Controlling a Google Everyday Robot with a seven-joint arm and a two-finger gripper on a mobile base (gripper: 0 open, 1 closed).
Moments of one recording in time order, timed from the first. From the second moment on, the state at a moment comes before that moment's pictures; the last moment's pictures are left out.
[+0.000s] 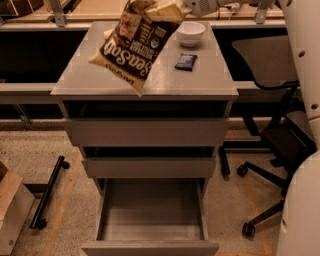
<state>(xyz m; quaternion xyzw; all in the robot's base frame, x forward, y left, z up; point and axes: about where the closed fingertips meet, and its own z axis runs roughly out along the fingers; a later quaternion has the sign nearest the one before) 0.684 0.007 1.068 -0.62 0.54 0.20 0.53</state>
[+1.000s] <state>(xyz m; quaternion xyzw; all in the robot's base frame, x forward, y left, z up) 0.786 -0.014 1.078 -0.55 0.55 0.06 0.63</state>
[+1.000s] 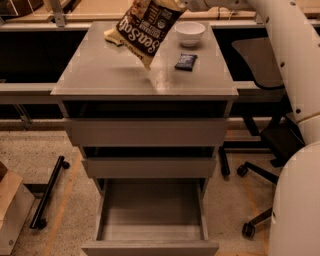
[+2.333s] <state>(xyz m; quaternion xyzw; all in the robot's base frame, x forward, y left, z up) 0.788 -0.002 1.072 -0.55 0.55 0.06 0.63</state>
